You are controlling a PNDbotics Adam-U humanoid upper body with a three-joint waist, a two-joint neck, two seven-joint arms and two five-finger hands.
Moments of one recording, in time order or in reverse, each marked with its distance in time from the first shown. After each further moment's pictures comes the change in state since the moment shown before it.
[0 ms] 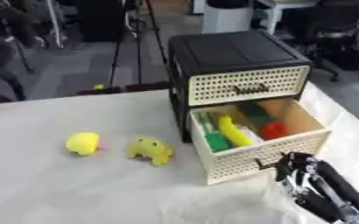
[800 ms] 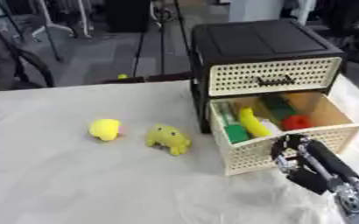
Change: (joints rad) left arm 0.106 -0.084 0.078 -0.051 -0.013 -0.004 0.078; right arm -0.109 0.000 -0.022 0.172 0.144 -0.008 -0.025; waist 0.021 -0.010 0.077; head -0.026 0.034
